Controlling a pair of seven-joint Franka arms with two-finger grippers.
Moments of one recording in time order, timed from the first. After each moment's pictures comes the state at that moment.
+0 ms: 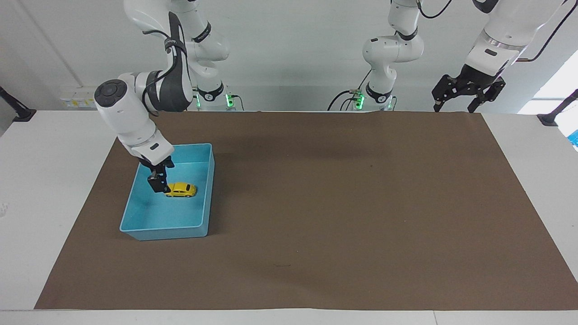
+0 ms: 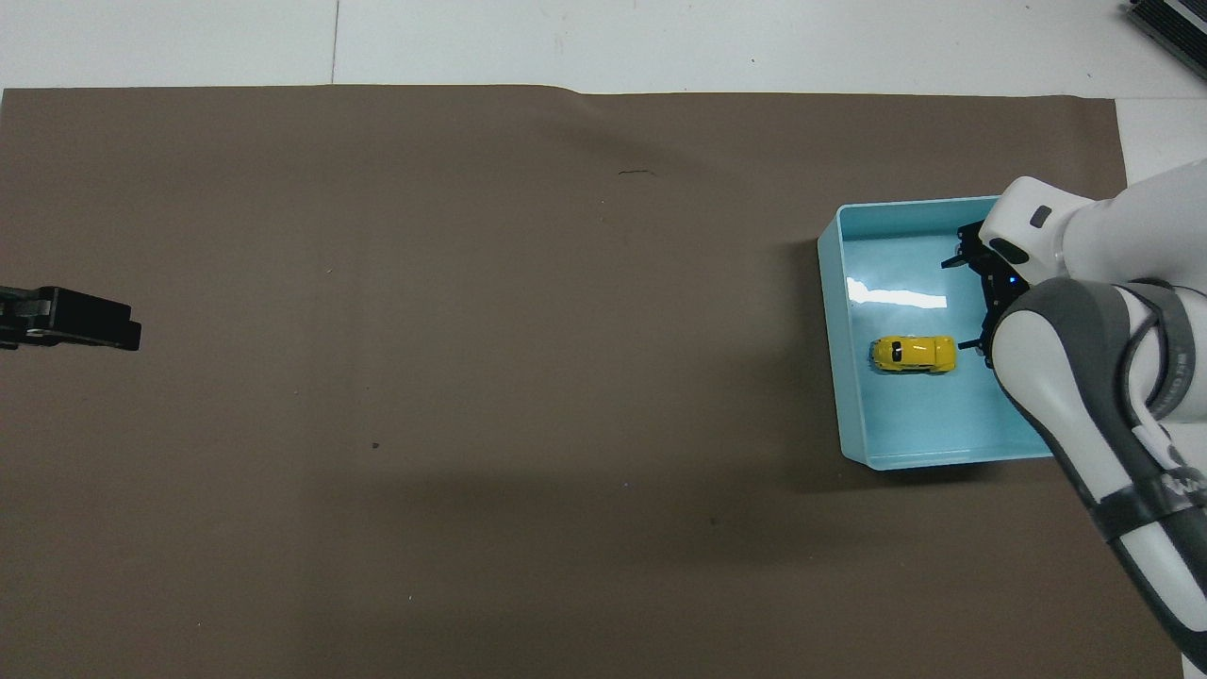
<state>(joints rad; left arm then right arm) 0.05 -0.06 -0.13 -1.55 -0.03 1.49 0.00 -0.11 0.14 0.08 -1.87 0.02 2.03 -1.72</state>
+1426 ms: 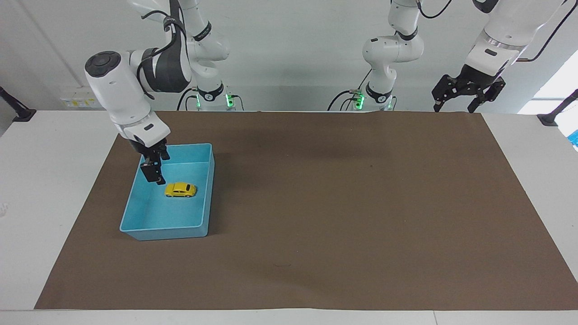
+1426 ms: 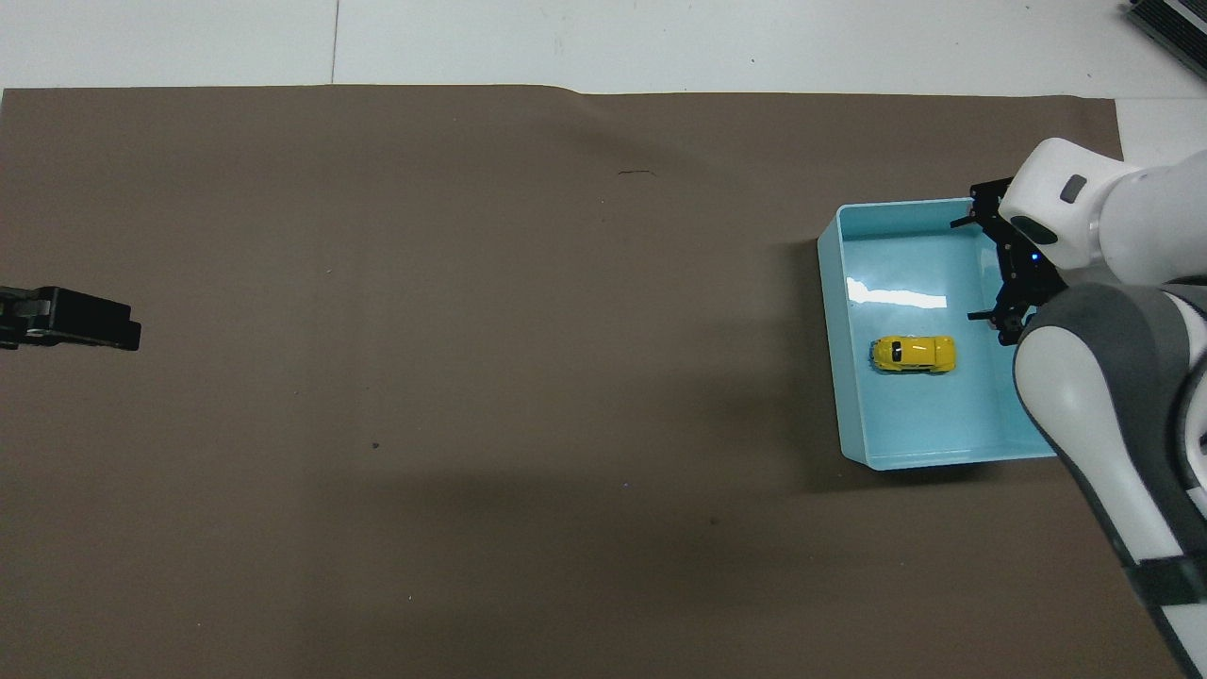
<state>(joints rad) 0.05 -0.06 -0.13 -1.55 -0.03 1.49 0.00 -0.05 0.05 0.08 -1.81 0.02 2.02 -1.72</state>
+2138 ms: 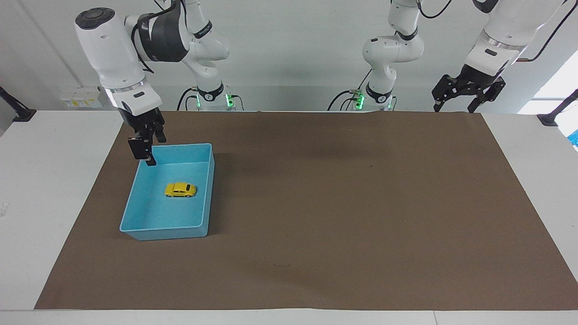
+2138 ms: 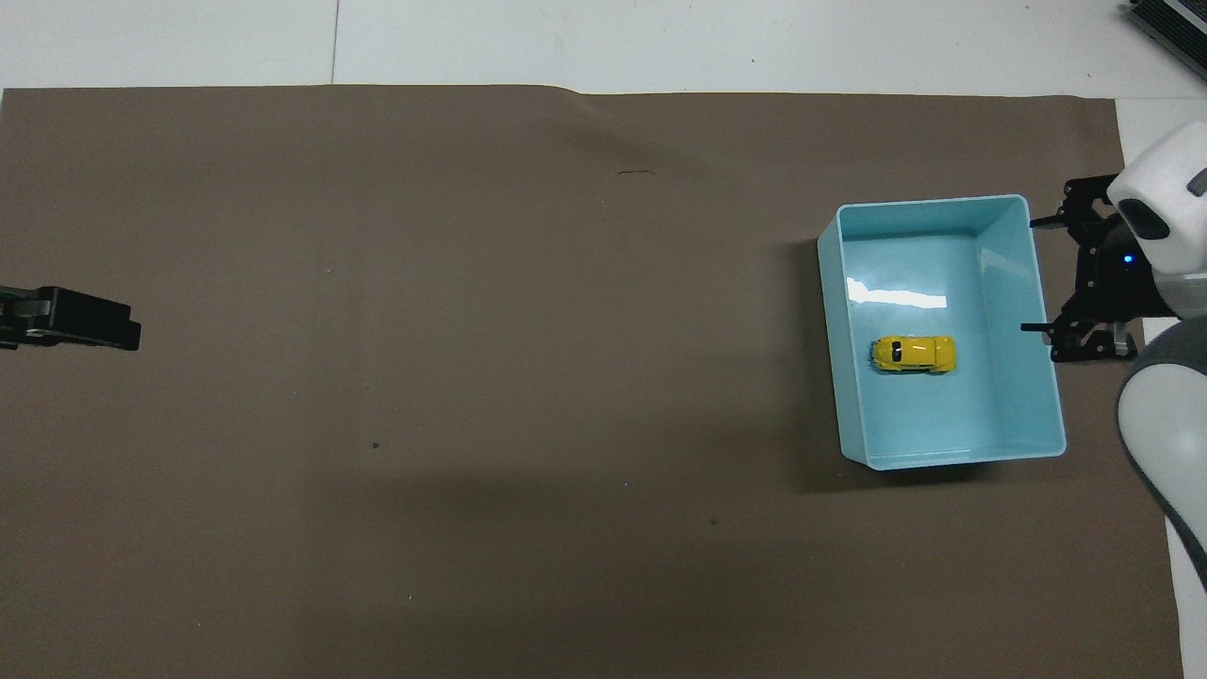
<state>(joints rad) 0.05 -0.06 -0.13 -1.55 -0.03 1.49 0.00 -0.05 -0.05 0.03 -1.80 0.02 1.94 -1.45</state>
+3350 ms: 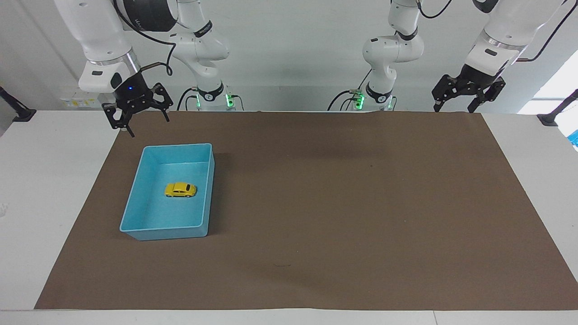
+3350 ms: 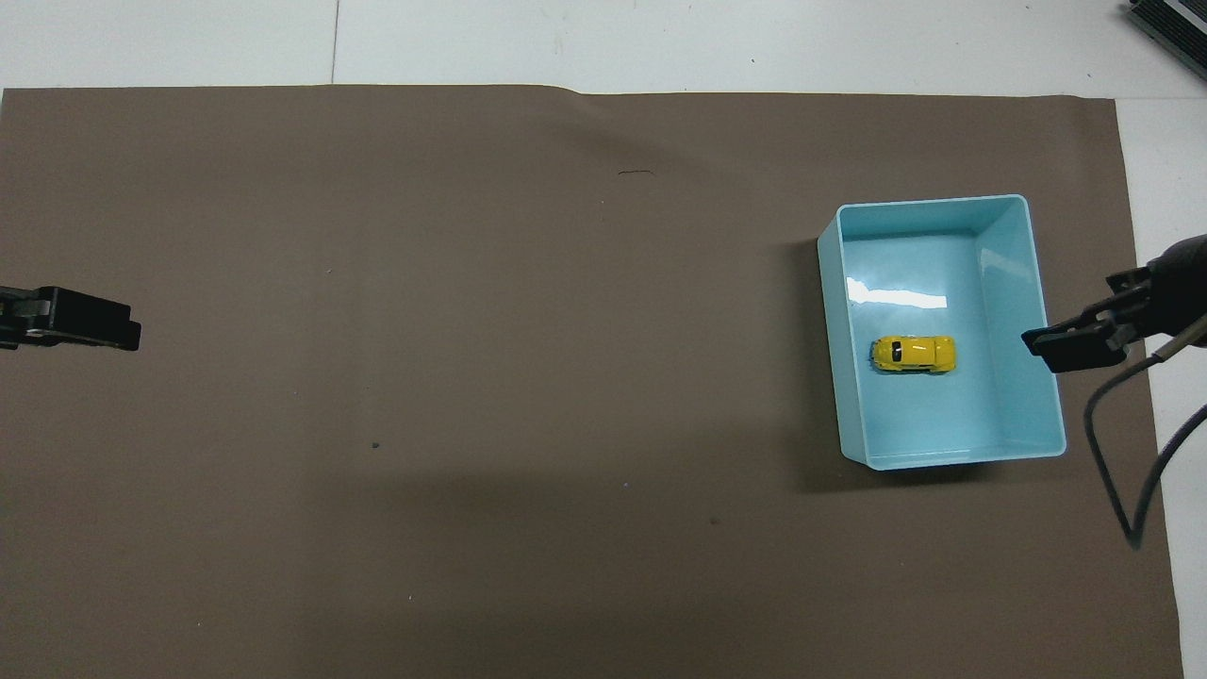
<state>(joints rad) 0.05 -0.06 -0.13 -1.55 -0.03 1.49 0.00 -0.03 -0.07 0.01 -1.70 0.03 1.69 -0.52</state>
